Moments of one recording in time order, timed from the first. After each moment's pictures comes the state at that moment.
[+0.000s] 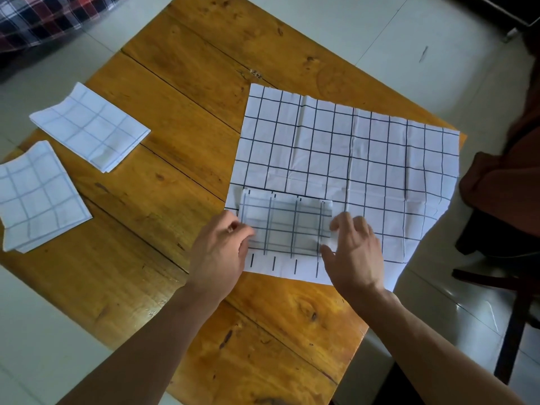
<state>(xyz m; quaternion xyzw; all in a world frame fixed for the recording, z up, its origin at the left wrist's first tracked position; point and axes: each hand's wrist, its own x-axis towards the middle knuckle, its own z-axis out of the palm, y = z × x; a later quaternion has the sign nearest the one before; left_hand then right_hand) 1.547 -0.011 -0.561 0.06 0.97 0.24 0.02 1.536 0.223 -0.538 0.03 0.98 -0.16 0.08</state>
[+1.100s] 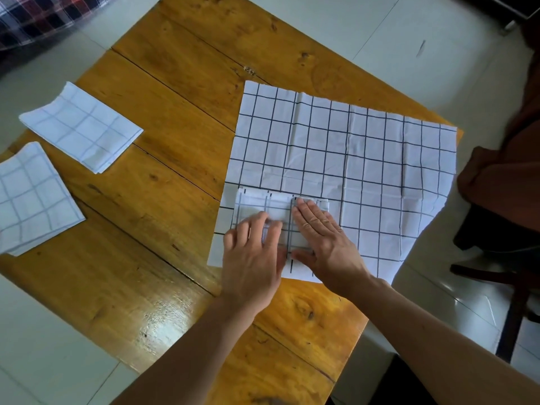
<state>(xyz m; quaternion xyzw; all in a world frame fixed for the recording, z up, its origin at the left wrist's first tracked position) 1.560 0.051 -0.570 0.06 0.99 0.12 0.05 1.528 0.232 -0.574 -0.22 0.94 -0.19 0.17</state>
